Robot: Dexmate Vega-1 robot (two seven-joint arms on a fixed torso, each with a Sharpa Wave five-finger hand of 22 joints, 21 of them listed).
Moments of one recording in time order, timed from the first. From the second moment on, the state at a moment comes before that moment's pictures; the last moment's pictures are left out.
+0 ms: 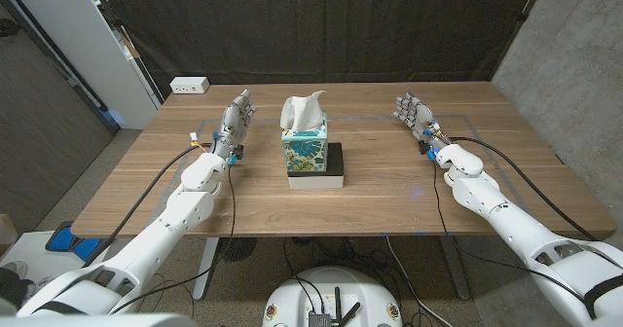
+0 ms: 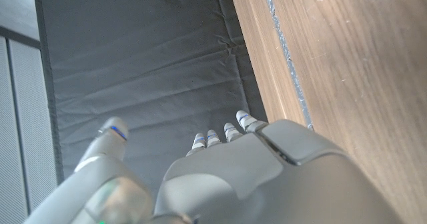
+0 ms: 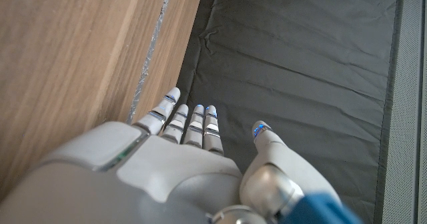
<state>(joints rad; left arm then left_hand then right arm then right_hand) 0.82 0.51 0.36 -1.21 -0.60 -0.45 -0.10 0.16 -0.07 0.57 -0.15 0.18 -0.17 -0.05 0.18 0.18 -0.17 -0.12 0.18 0.18 -0.17 -0.03 0.17 0.17 -0.12 -0.04 0.19 0.17 -0.71 -0.47 -0.39 -1.09 0.65 0.34 0.18 0.26 0.16 0.42 0.08 0.19 0.27 0.06 0.19 0.18 0.18 0.01 0.20 0.20 0.03 -0.04 0.25 0.30 0.16 -0.04 0.40 0.17</state>
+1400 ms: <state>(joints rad) 0.85 0.61 0.40 -1.30 -0.18 -0.47 0.26 0.34 -0.16 0.44 -0.17 0.28 -0.17 0.04 0.24 0.21 -0.17 -0.05 0.21 0.20 -0.17 0.00 0.18 0.17 -0.15 -0.04 0.20 0.18 -0.71 -0.49 -0.41 -1.13 0.60 0.30 0.11 0.24 0.15 0.41 0.05 0.18 0.30 0.08 0.19 0.18 0.21 0.03 0.20 0.20 0.06 -0.04 0.25 0.28 0.18 -0.02 0.38 0.17</state>
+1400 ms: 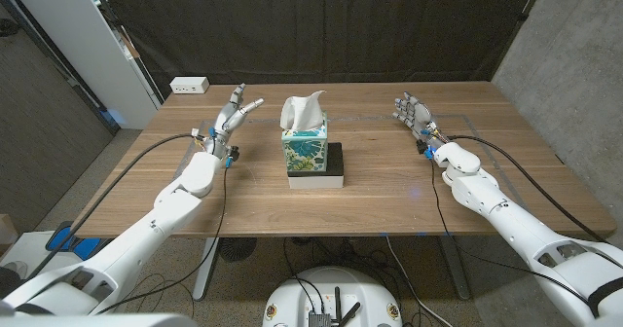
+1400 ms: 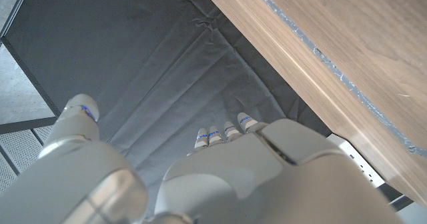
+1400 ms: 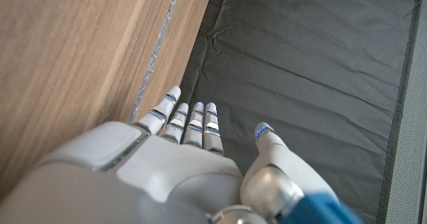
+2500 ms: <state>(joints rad) 0.99 0.63 0.36 -1.43 -0.17 -0.44 0.33 0.37 -0.15 0.42 -0.17 0.28 -0.17 0.04 0.26 0.22 -0.17 -0.05 0.21 0.20 -0.17 0.00 0.18 0.17 -0.15 -0.04 0.20 0.18 -0.72 -0.50 -0.42 -1.16 0.59 0.29 0.09 0.24 0.15 0.40 0.03 0.18 0.30 0.08 0.19 0.18 0.21 0.03 0.20 0.20 0.06 -0.04 0.24 0.26 0.19 -0.01 0.36 0.17</state>
